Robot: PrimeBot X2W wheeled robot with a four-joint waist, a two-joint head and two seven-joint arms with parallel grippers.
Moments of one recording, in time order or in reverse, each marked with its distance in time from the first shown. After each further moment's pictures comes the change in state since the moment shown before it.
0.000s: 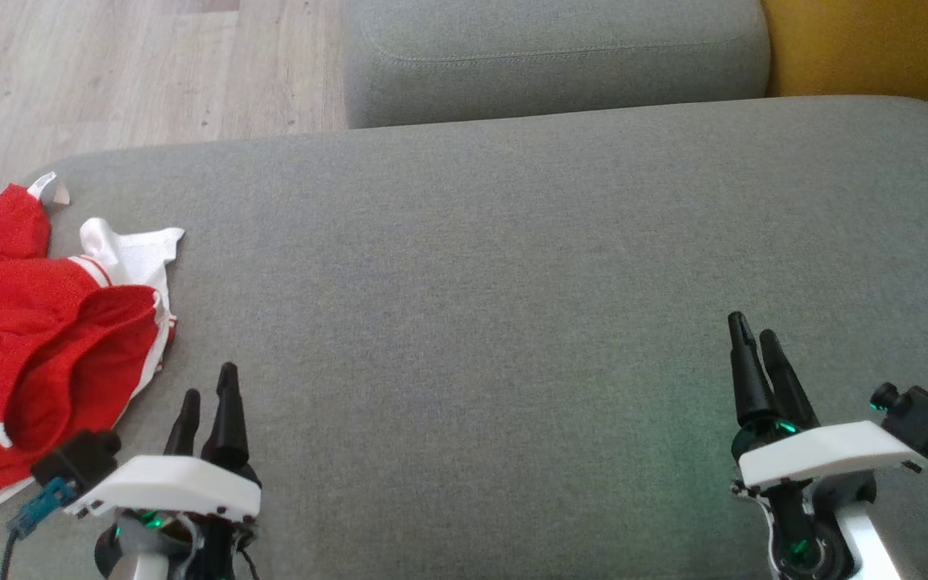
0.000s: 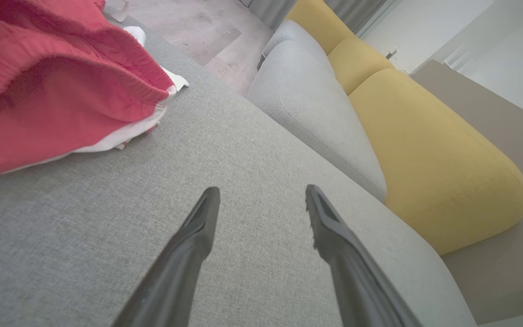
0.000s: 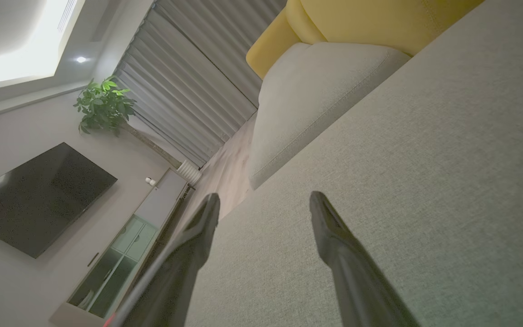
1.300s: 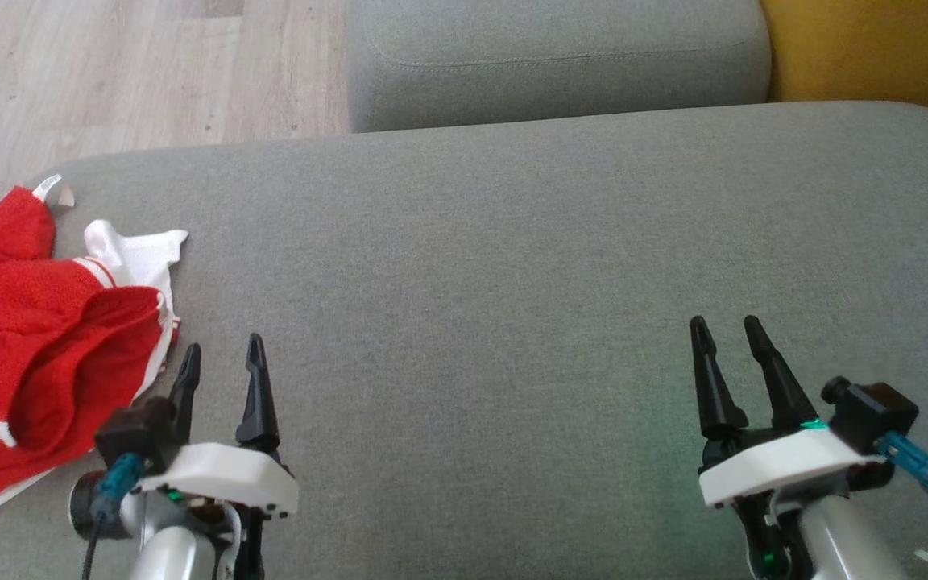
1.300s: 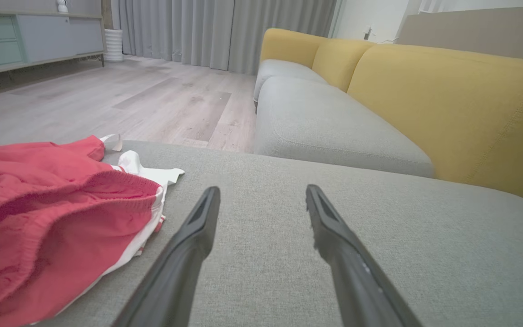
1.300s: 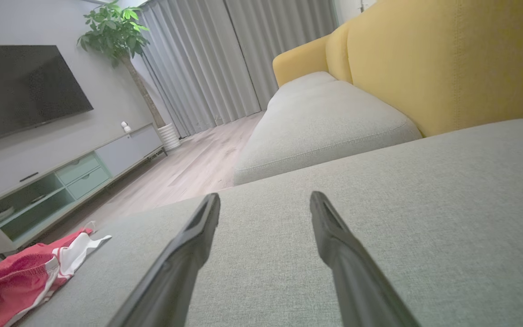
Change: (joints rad) left arm -0.020 0.033 -0.112 -0.057 0.468 0.105 -0.113; right arm -0.022 0.009 0.029 0.044 -0.479 0.000 -0.115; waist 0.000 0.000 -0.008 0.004
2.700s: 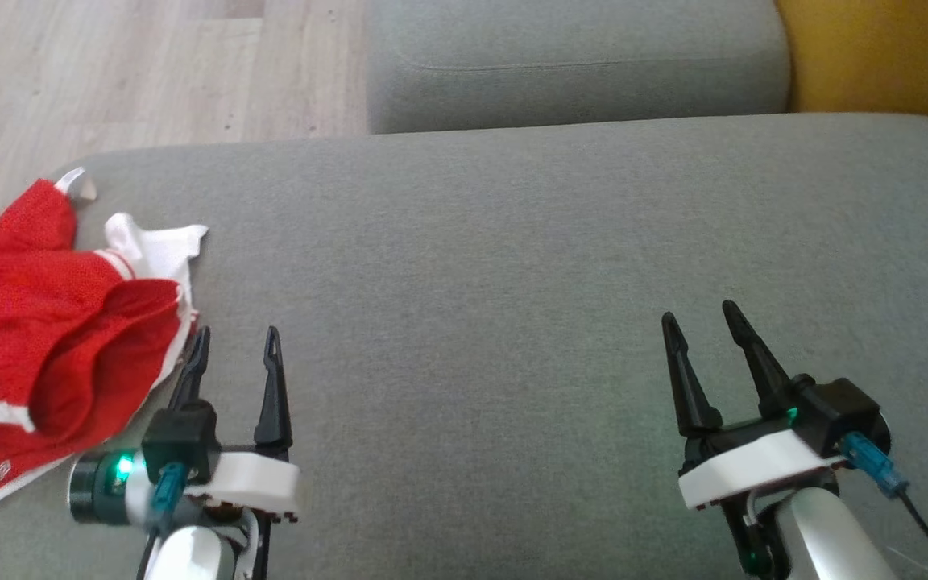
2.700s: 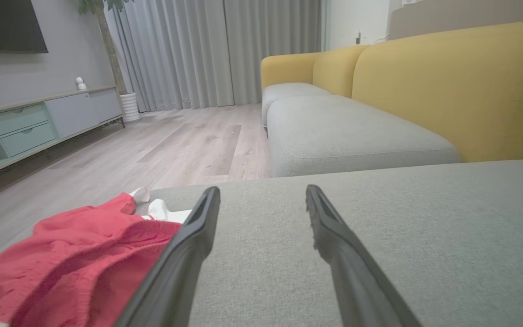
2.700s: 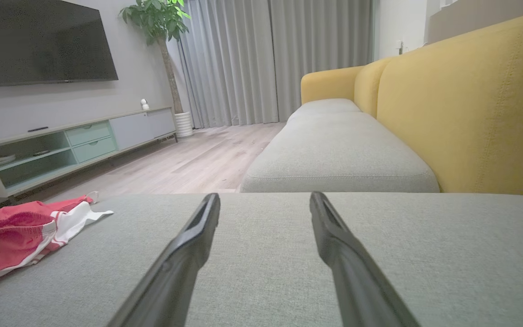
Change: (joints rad) left arm 0.000 -0.001 -0.020 -0.013 0.248 0.025 -0.060; right arm -0.018 0.016 0.013 -0.002 -0.242 0.000 -0.058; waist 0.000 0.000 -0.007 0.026
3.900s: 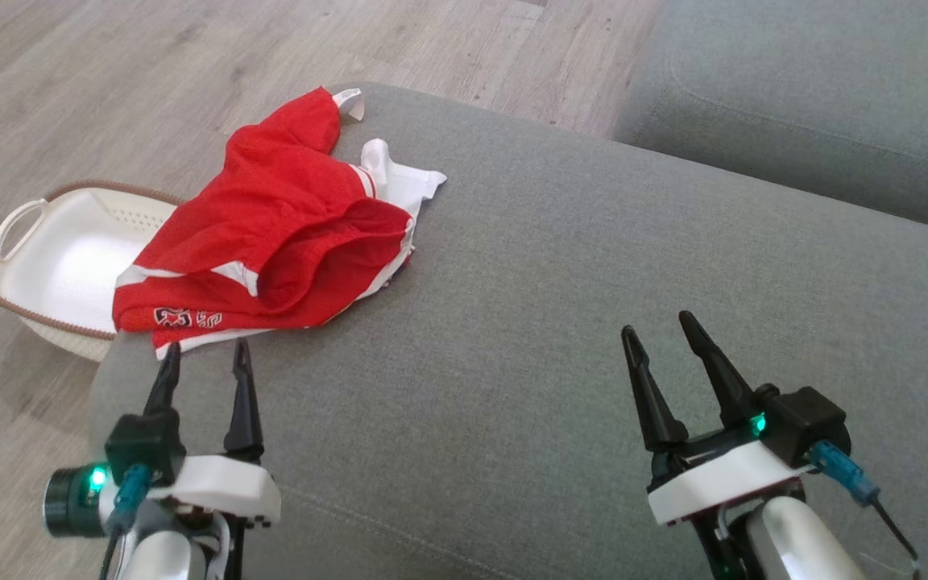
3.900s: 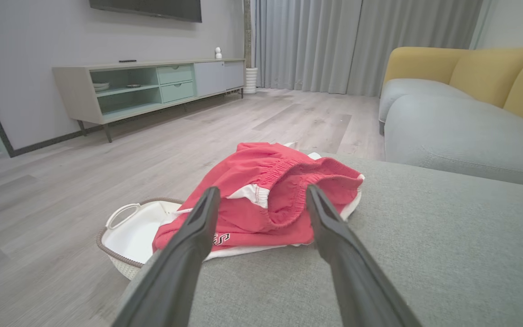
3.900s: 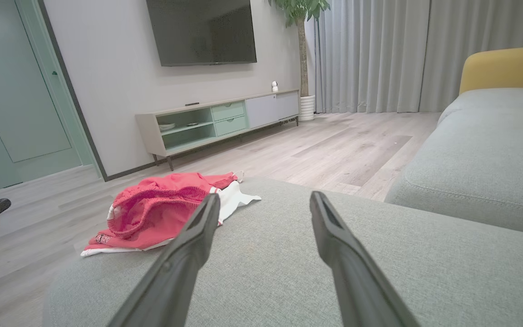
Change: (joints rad) left arm 0.002 0.002 0.077 0.056 -0.034 -0.046 0.000; right arm 0.008 0.002 0.094 -0.017 0.054 0.000 -0.002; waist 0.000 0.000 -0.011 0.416
